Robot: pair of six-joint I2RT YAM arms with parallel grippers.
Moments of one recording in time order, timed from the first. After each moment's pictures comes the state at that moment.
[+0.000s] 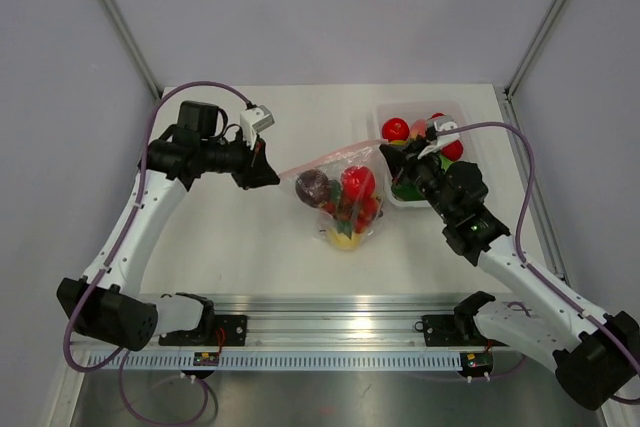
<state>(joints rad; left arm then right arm) -0.26 1.27 1.34 -0.90 0.78 0.26 0.55 0.93 0.71 0.30 0.01 0.23</state>
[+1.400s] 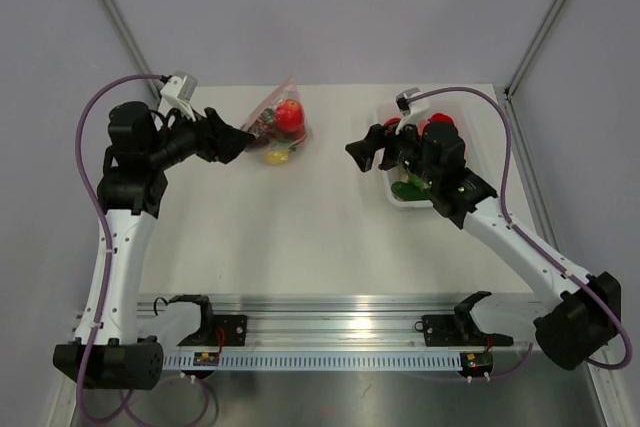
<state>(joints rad) 0.02 1.05 1.27 -0.44 0.77 -0.23 0.53 1.22 1.00 0.10 -0.19 0.29</state>
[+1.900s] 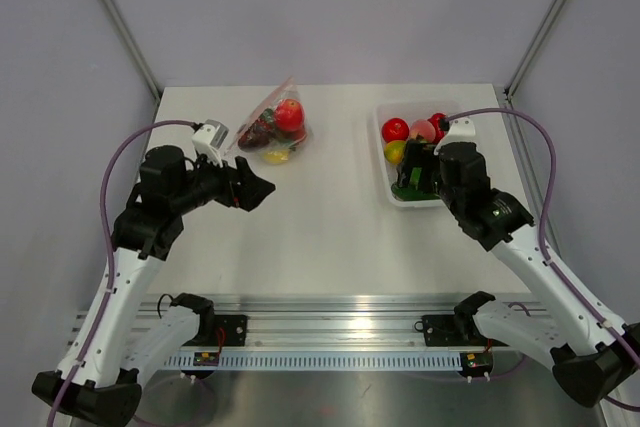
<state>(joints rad) -0.23 0.84 1.03 -0.57 0.50 -0.24 0.53 0.97 1.01 -0.47 0.29 0.35</state>
